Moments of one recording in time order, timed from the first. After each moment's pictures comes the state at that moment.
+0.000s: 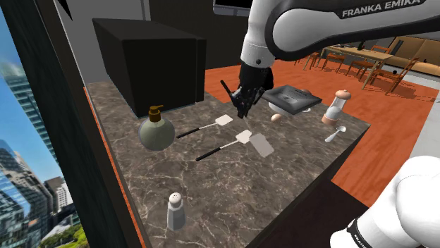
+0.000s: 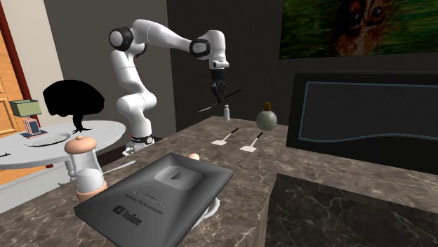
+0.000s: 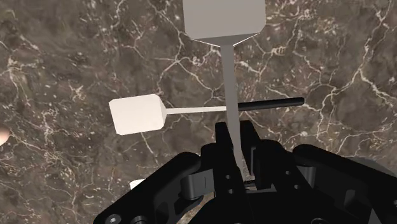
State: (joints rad) arm 0.15 -0.30 0.20 -2.17 0.04 1.94 0.32
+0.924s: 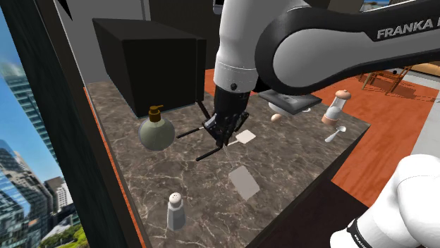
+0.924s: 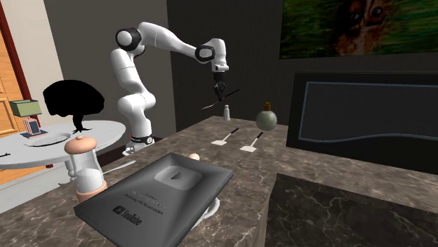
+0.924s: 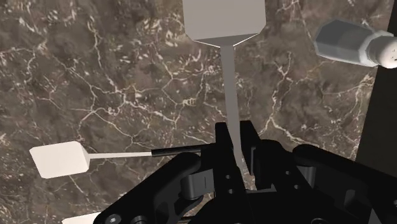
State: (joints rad) arm 0.25 -0.27 0.39 -2.17 0.07 1.97 0.60
